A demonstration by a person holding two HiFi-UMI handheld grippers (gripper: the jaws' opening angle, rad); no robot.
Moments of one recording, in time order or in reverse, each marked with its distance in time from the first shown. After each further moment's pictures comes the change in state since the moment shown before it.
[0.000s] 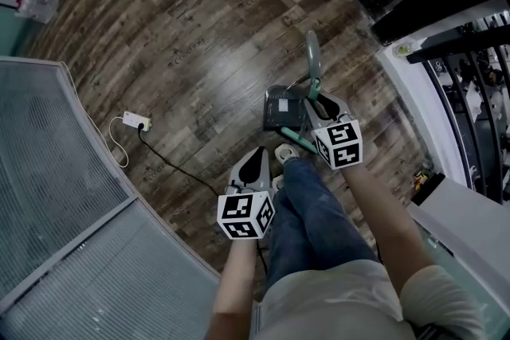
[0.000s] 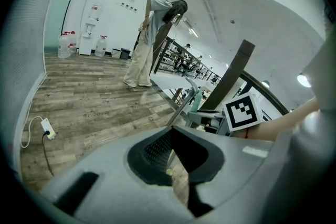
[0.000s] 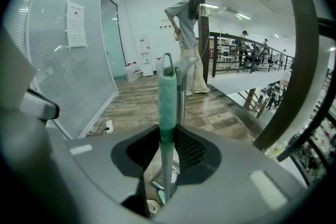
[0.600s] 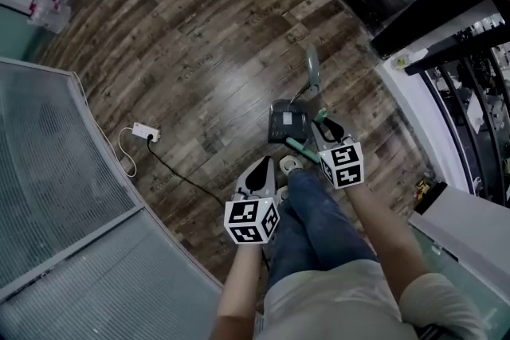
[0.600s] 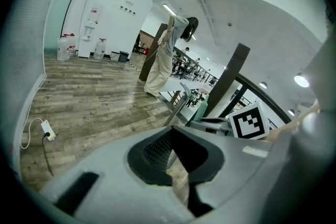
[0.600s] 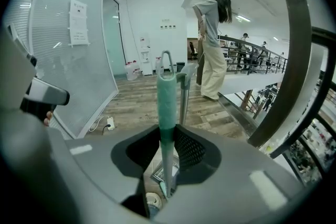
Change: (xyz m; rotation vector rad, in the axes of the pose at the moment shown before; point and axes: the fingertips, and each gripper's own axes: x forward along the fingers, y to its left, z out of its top) left arm -0.029 -0.016 0.005 0.010 -0.027 -0.017; right arm -0.048 0.019 -0.014 -0.015 0.012 -0.028
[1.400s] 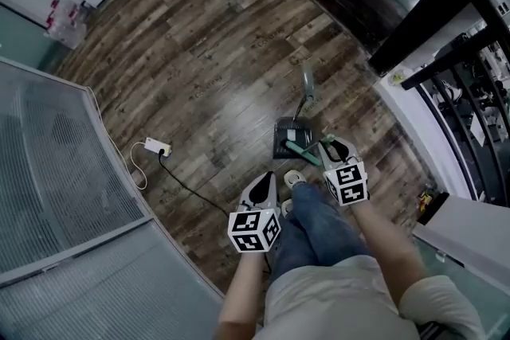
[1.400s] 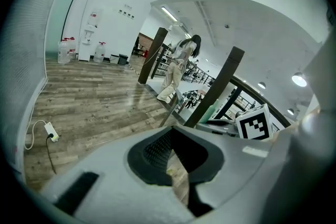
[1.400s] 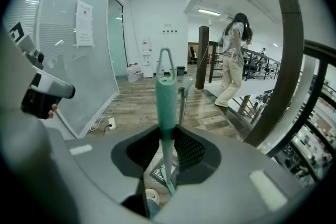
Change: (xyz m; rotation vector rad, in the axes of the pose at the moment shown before) left arm -0.052 -0.029 0.001 0.012 -0.020 -0.003; right arm -0.070 0.011 0.002 -0.035 -0.035 -0.018
